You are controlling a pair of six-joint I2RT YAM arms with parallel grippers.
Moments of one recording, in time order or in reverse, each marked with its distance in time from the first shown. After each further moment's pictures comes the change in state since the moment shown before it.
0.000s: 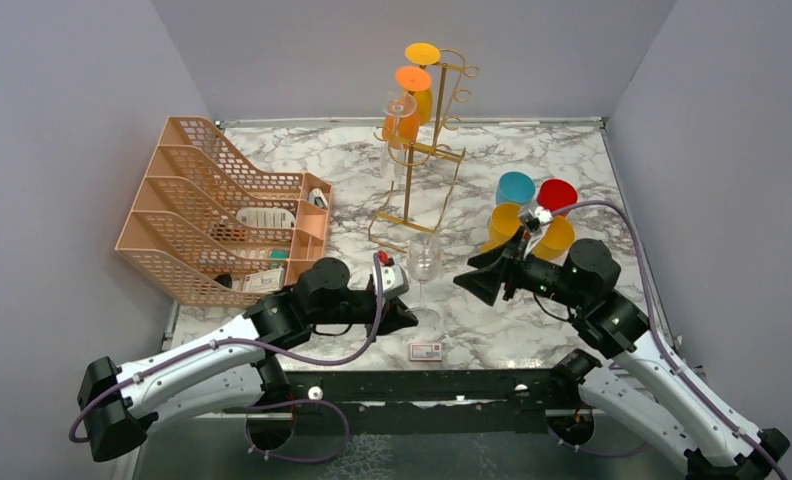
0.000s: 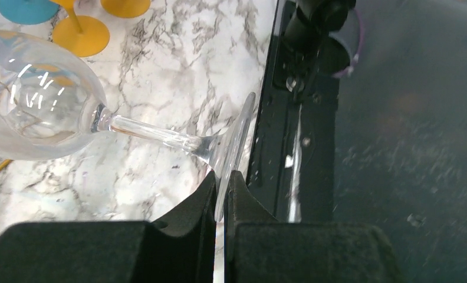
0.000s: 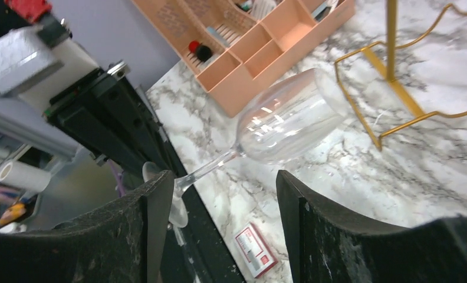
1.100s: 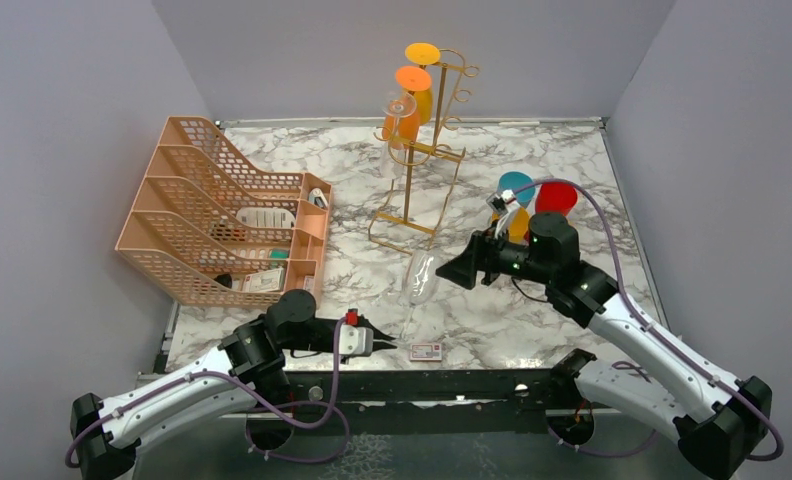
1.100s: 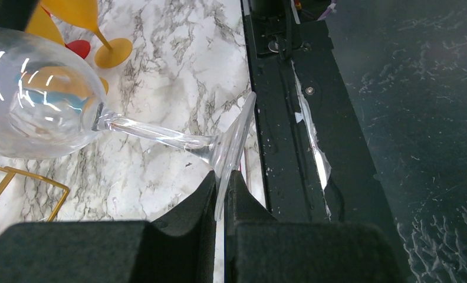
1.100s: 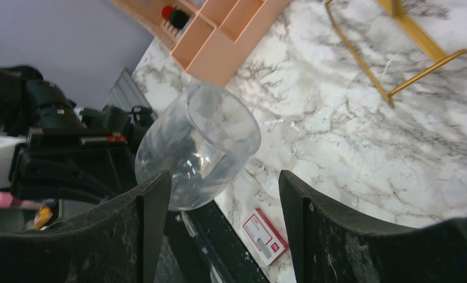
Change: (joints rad) left arm 0.000 -0.363 -0.269 -0.027 0.166 0.464; right arm 0.000 0.259 0.078 -0.039 0.006 0.081
